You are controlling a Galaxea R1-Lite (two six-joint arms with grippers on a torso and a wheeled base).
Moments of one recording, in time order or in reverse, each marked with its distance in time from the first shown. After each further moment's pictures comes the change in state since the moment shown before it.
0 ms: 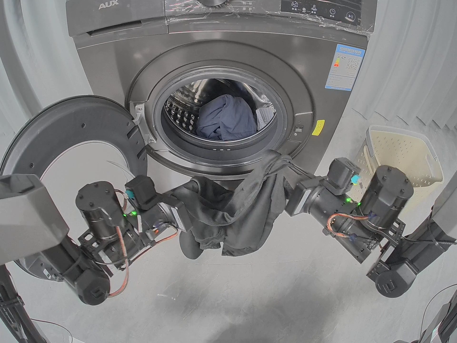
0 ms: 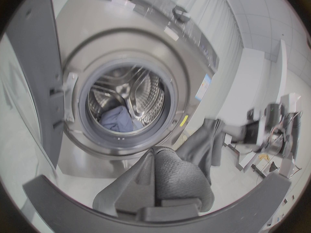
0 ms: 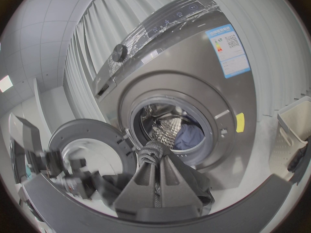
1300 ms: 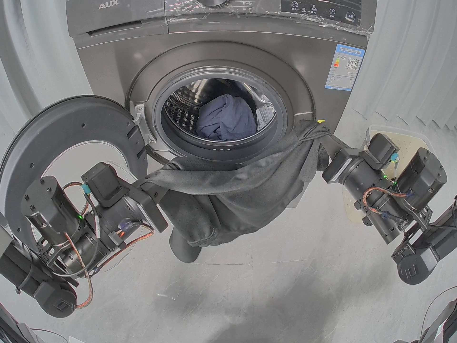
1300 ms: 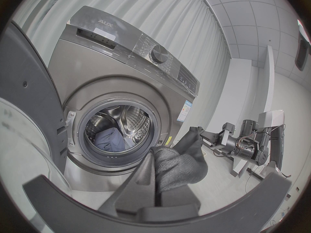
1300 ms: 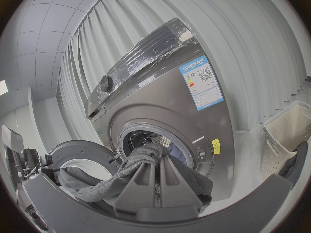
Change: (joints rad) left arm -0.036 -0.275 0.129 0.002 -0.013 0.016; right arm -0.103 -0.118 0.040 -0.077 0.001 0.039
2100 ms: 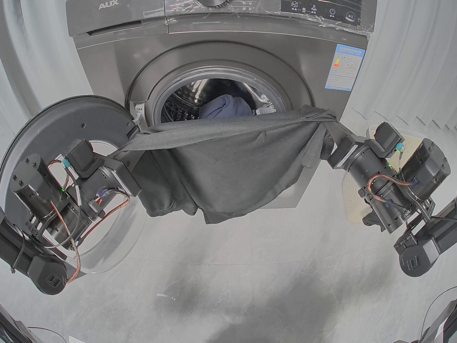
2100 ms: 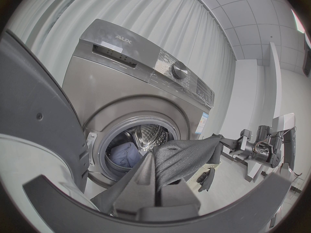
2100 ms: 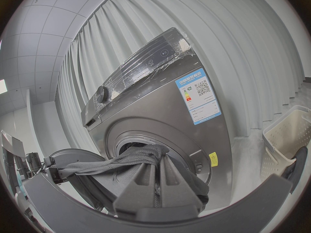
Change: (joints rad) left arm 0.173 -0.006 -0.081 -0.001 -0.054 -0.003; right arm -0.031 -0.009 -0.045 0.000 -0.001 0.001
